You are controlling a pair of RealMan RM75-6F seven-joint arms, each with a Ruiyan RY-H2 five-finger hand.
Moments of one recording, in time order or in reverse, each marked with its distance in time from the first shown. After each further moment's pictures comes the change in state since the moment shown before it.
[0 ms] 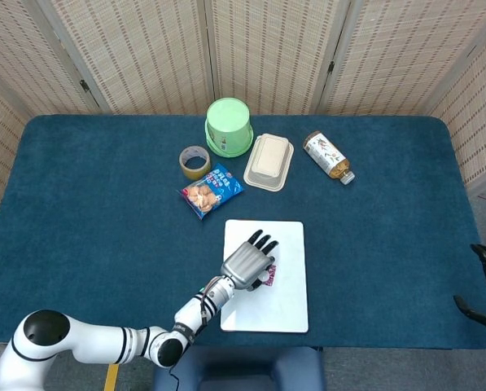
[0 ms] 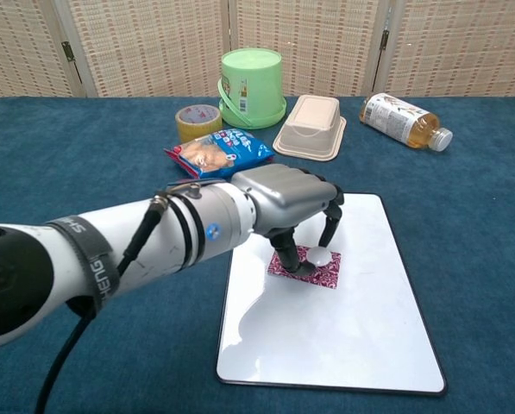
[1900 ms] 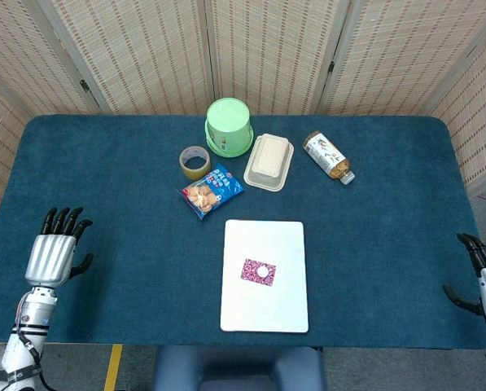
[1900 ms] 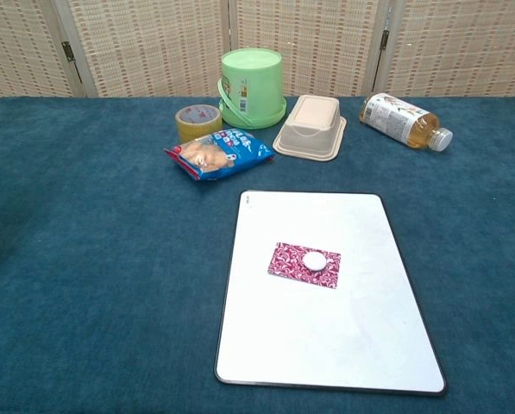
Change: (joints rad) left arm 0.648 0.636 0.257 -0.250 0.370 0.613 -0.424; right arm 0.059 -0.011 0.021 0.035 -0.023 -0.057 0.049
